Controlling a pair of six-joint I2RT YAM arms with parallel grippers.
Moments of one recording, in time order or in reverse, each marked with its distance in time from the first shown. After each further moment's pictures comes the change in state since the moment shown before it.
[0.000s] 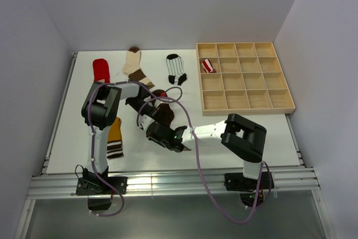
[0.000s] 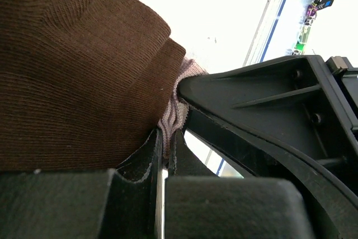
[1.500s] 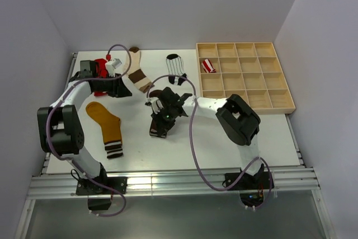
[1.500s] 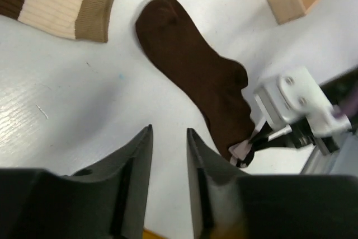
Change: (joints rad) left arm 0.448 -0.482 -0.171 0.603 -0.042 -0.376; right arm -0.341 0.148 0.290 -0.332 -0.867 0.081
